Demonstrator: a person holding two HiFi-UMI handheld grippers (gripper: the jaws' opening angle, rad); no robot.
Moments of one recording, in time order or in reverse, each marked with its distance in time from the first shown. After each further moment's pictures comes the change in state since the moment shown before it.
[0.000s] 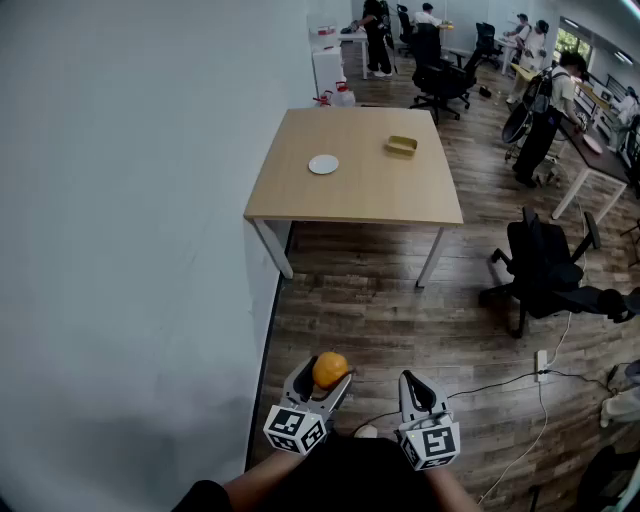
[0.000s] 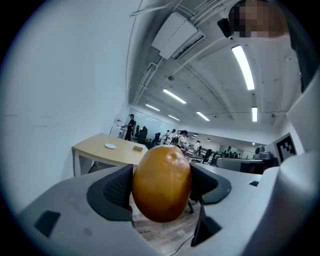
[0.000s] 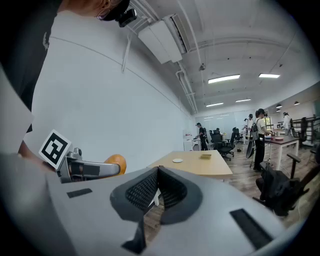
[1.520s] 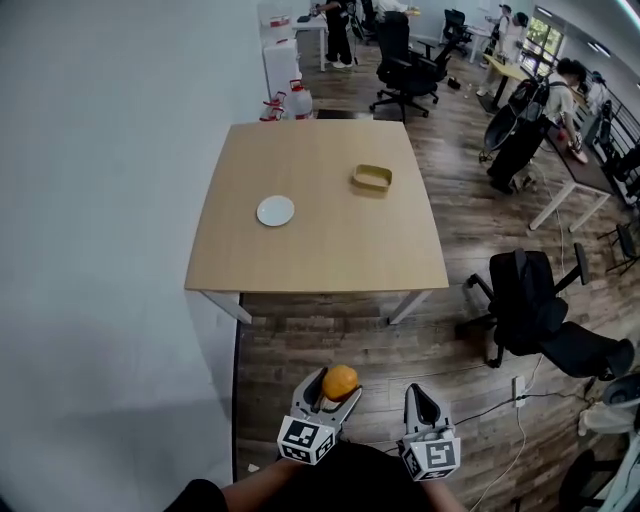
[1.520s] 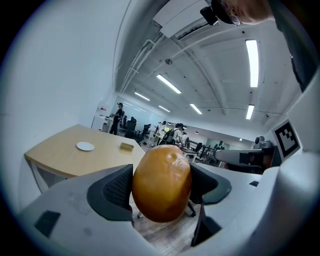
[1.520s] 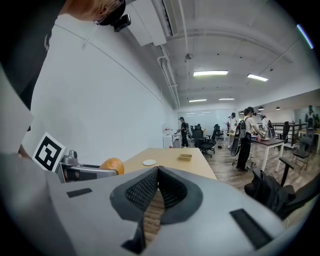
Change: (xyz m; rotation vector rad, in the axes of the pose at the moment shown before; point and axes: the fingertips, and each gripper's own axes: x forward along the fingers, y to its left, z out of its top) left arm 0.326 0.100 0.056 0.018 0.105 -0.174; right arm 0.249 -0.203 0.056 0.032 0.074 -0.229
